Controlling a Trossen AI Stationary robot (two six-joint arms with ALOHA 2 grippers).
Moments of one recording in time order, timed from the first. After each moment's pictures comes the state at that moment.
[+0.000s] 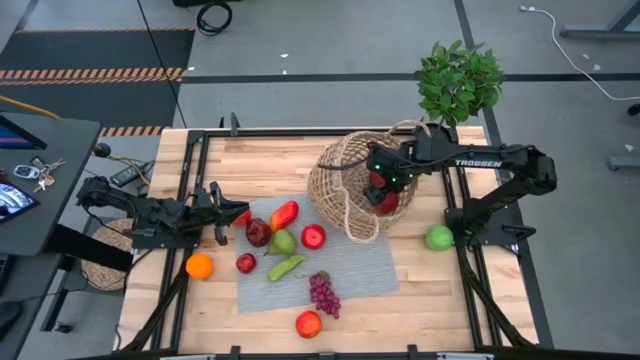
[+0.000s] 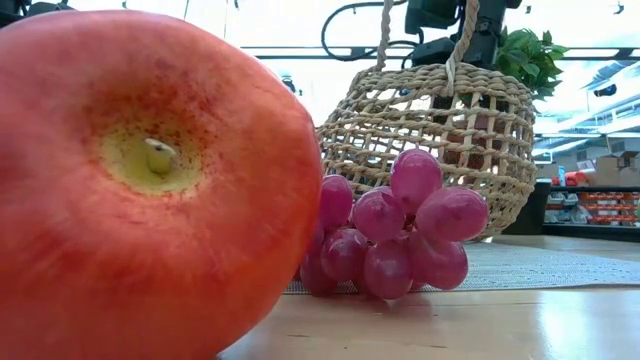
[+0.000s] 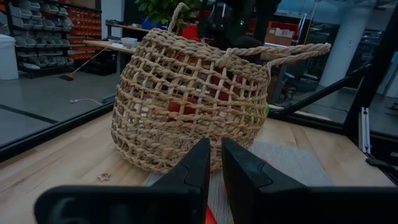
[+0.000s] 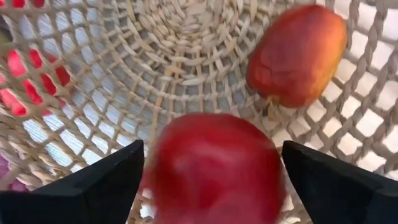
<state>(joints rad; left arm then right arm) -0.35 0.10 0.01 0.10 -0.63 -0.17 -0.23 1.41 1.19 -1.07 0.00 0.76</state>
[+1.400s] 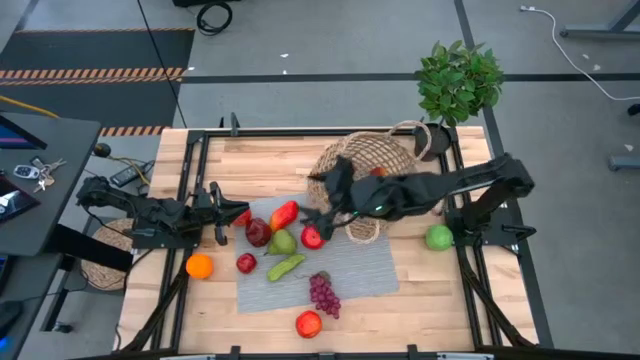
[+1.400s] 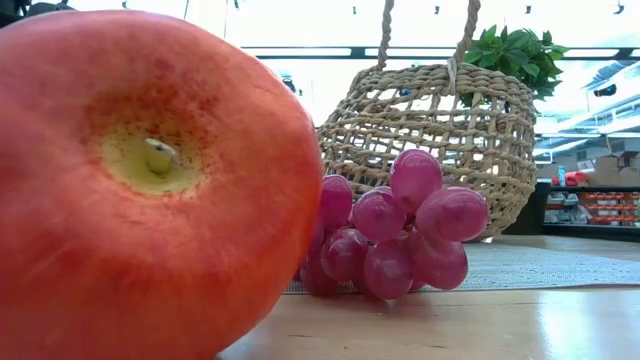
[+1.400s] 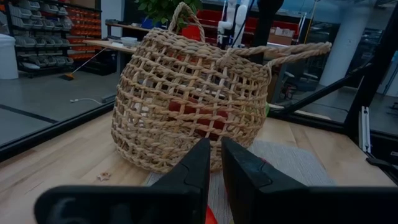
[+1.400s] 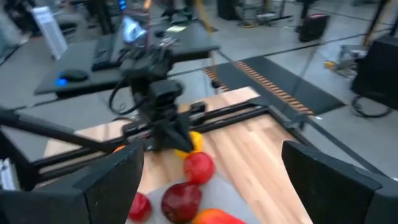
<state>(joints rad) -0.35 0.10 0.01 0.10 -0.63 -0.17 0.24 1.65 1.65 -0.33 0.54 0.25</state>
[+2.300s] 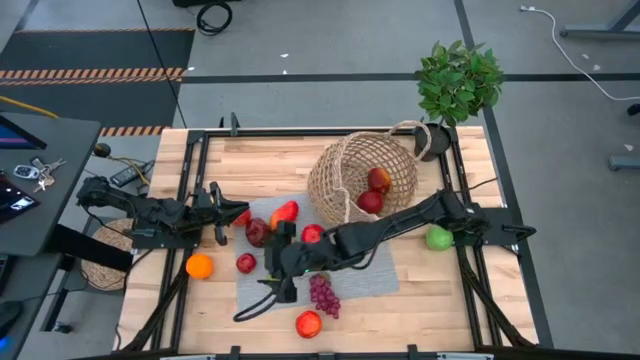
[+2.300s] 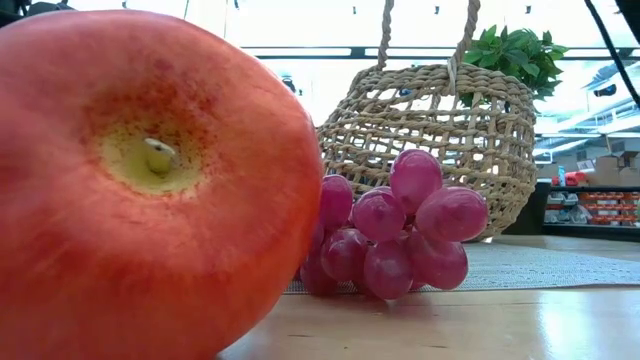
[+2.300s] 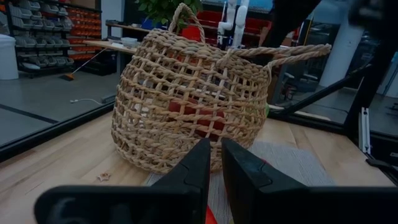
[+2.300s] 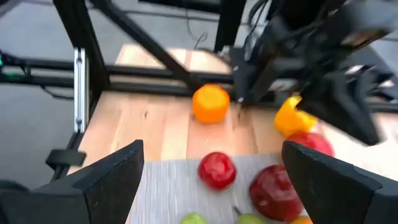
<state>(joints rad) -0.35 0.10 0.01 0.10 -0.63 -0.17 0.34 2.22 2.17 -0.50 0.30 0.10</state>
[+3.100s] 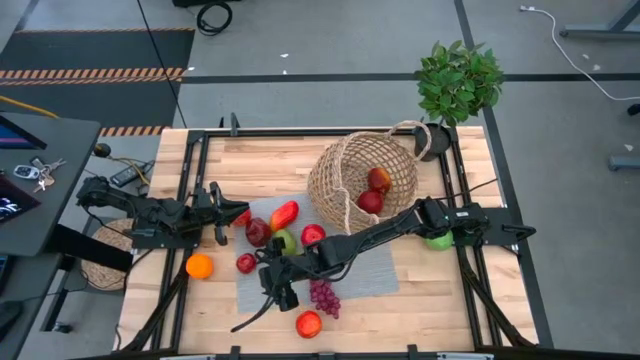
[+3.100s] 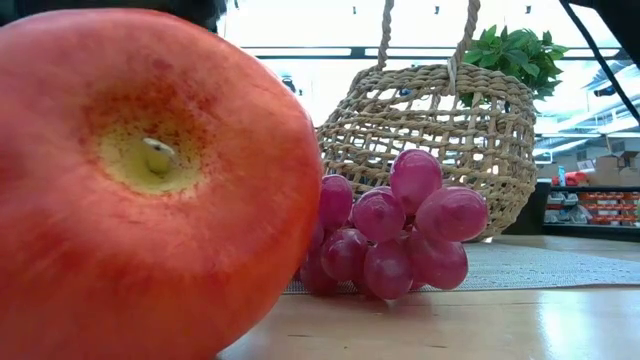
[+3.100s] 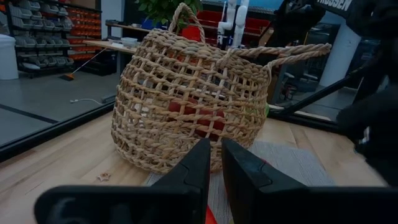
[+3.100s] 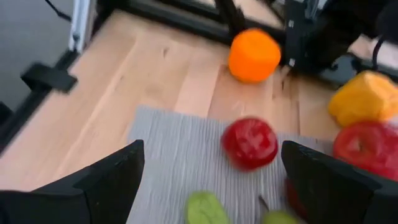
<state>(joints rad) -0.35 0.10 0.01 0.10 -0.63 -0.17 0.32 2.37 2.12 -0.43 0.19 -0.09</state>
